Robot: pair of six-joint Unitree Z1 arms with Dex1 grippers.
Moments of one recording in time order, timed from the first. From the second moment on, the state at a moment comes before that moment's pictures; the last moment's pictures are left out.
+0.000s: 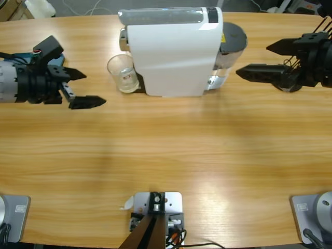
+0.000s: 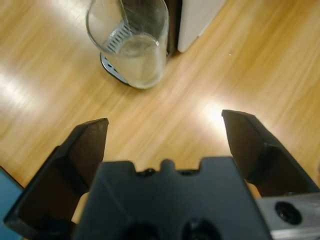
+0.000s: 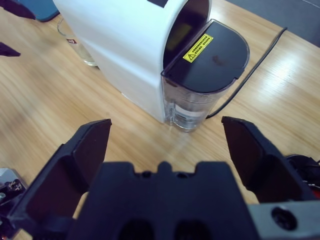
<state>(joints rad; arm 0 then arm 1) -0.63 1.47 -0.72 0.06 -0.17 0.21 0.60 1.21 -0.73 0.15 0.09 -0.03</state>
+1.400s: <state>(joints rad) -0.61 1.70 -0.86 -0.04 -0.18 0.21 0.60 1.30 -0.73 0.14 0.09 0.00</state>
